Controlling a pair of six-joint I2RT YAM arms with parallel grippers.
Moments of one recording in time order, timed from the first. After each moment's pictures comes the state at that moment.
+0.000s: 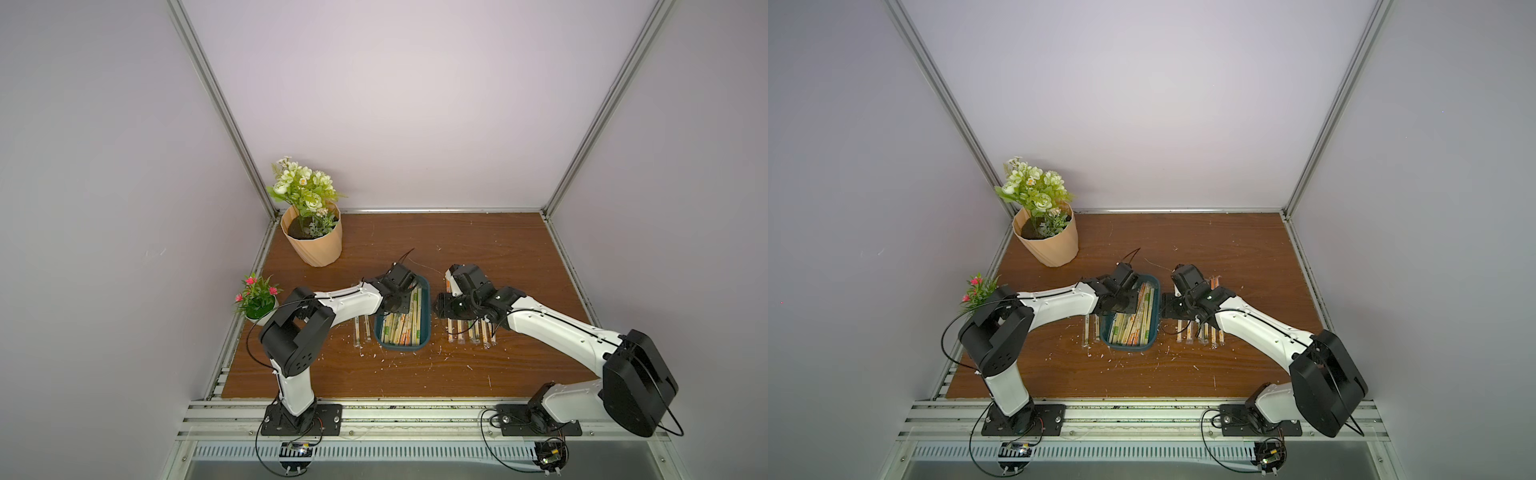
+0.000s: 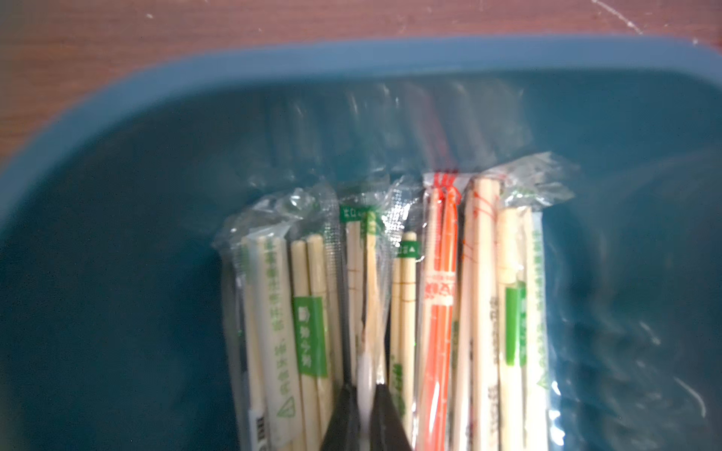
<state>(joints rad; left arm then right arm) -0.71 1.79 1.07 -0.36 -0.14 -0.54 0.70 1.38 0.90 -0.42 -0.05 0.64</state>
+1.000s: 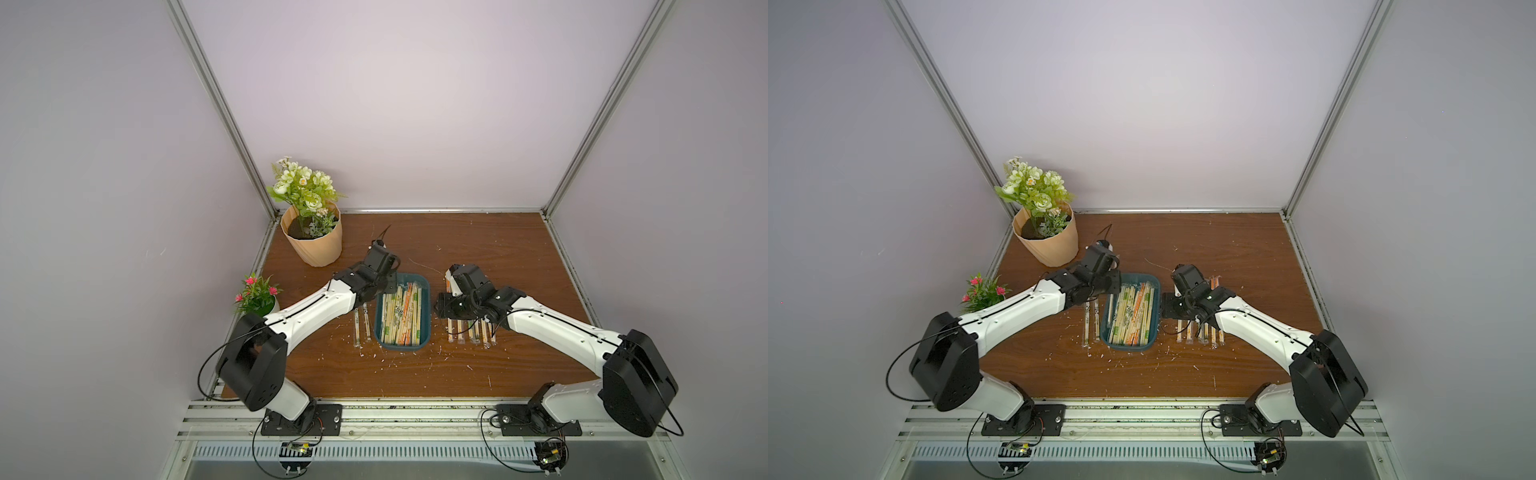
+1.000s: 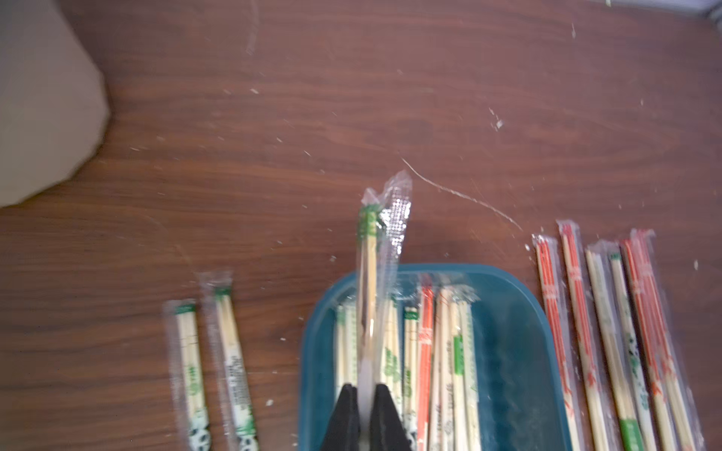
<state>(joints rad) -0.59 1.48 1.06 -0.41 -0.22 -0.52 0.70 1.38 0.90 -0.42 -0.05 0.64</state>
